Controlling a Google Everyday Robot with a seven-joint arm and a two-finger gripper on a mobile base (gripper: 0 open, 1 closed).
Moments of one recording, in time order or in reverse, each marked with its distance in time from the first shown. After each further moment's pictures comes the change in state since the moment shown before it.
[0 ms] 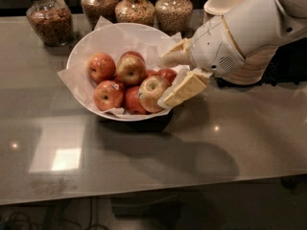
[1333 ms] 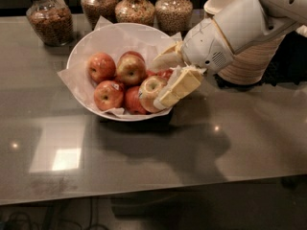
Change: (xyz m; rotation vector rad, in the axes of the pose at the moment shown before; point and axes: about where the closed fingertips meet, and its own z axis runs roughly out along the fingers) arm -0.003 -0.004 0.017 -0.153 -0.084 0.033
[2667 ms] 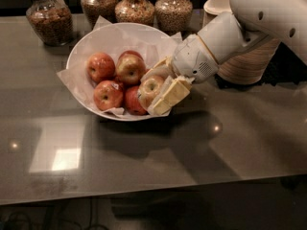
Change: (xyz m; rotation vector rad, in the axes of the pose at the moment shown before) arm 0.027 -0.008 0.035 -0.093 0.010 0.041
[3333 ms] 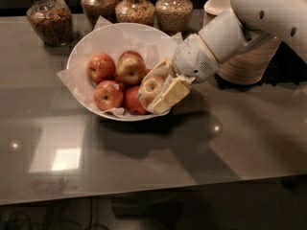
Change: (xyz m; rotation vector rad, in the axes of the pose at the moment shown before) arm -0.002 0.000 -0.002 0.000 0.000 0.000
